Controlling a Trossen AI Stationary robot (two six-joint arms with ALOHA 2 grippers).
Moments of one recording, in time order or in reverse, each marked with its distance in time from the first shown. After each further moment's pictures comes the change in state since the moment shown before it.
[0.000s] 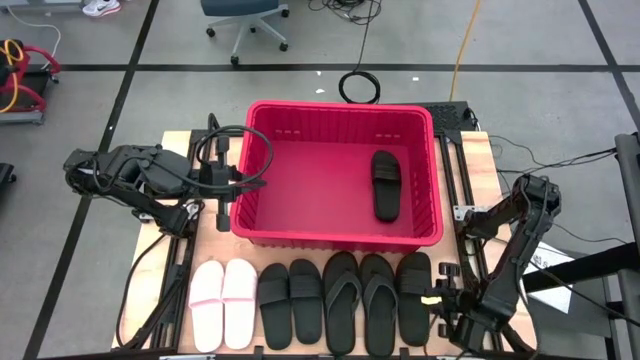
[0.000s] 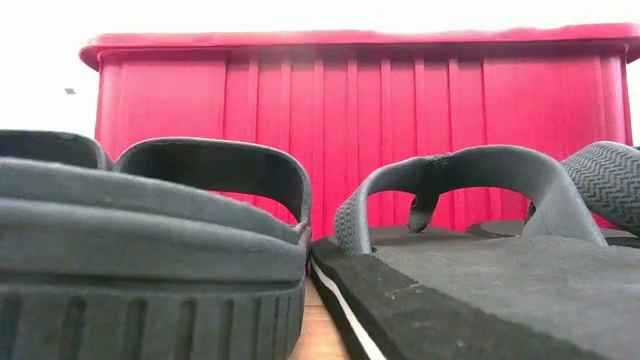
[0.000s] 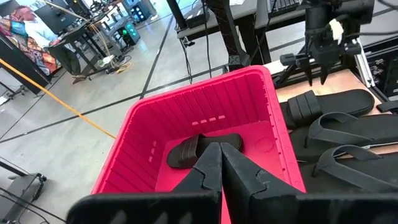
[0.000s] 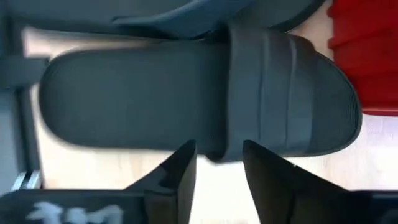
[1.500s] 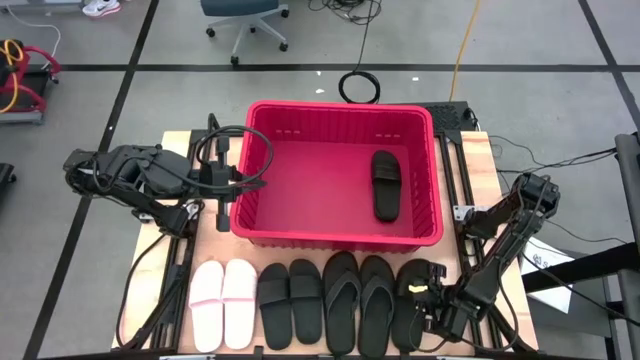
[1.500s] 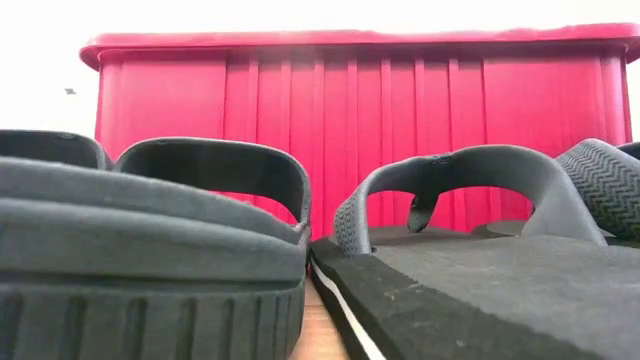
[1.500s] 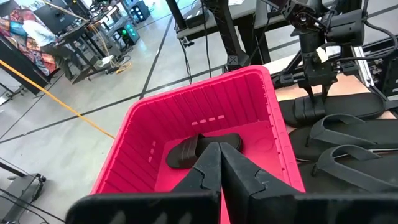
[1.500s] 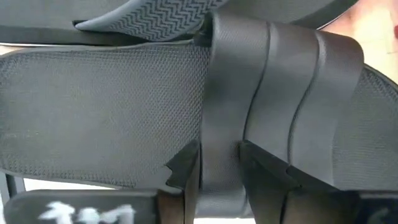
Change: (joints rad) left arm 0.000 0.000 0.000 -0.001 0.003 0.000; right arm -0.079 -0.003 -0.212 0.387 -0.076 0.005
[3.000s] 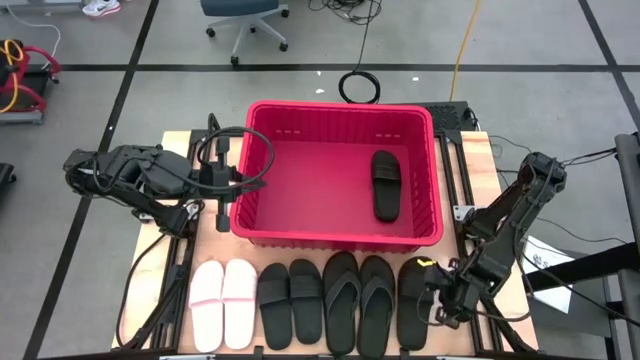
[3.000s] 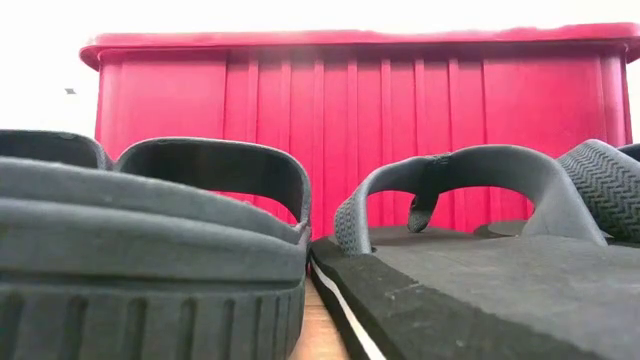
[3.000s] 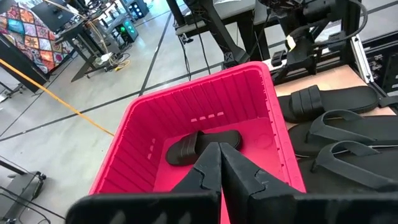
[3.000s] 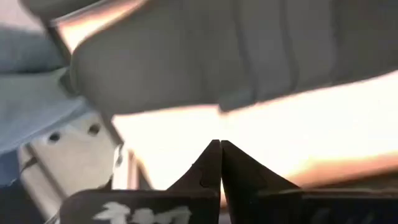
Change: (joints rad) left arm 0.000 0.000 0.000 -0.016 0.000 -0.003; right arm -0.059 -0.261 0.016 -0.144 -0.357 0.238
